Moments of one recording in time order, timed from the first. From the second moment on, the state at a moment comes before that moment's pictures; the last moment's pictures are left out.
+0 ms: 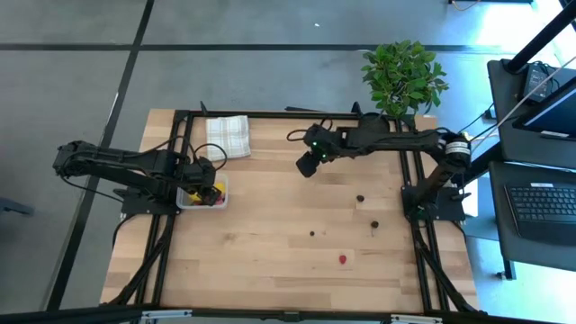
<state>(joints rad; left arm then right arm) -0.02 0.88 0.68 -1.08 -0.10 -1.04 -0.25 1.70 1.25 -0.54 0.14 0.49</state>
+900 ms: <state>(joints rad) -0.02 0.88 0.68 -1.08 -0.10 -1.04 -0.25 1.90 1.25 -0.55 0.11 0.47</state>
